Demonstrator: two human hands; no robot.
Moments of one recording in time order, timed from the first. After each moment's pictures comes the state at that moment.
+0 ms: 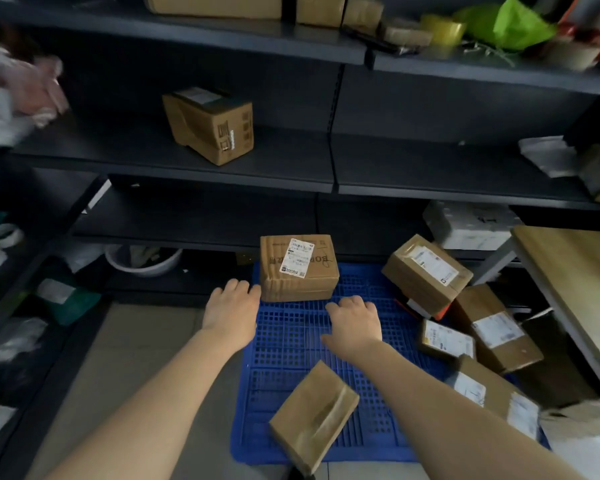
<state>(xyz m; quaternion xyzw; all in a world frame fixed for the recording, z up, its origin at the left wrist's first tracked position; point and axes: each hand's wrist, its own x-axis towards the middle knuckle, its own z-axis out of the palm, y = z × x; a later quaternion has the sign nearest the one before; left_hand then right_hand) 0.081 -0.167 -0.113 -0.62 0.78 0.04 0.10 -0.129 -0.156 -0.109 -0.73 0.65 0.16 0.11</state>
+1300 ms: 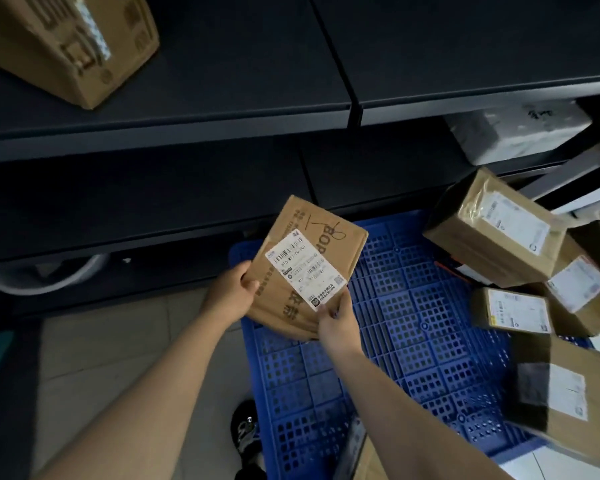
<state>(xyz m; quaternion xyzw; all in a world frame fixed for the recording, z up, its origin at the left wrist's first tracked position) 0.094 -0.422 -0.303 -0.66 0.59 0.48 -0.01 -0.063 -0.327 -0.302 -0.21 0.82 -0.22 0.49</state>
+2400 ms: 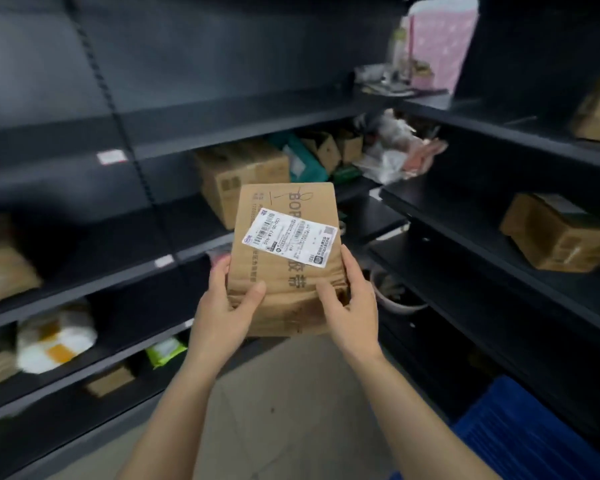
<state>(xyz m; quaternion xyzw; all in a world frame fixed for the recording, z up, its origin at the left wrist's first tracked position) 0.280 0.144 0.043 -0.82 0.17 0.05 -0.54 0.203 -0.016 0.010 -0.76 0.22 -0.32 0.52</state>
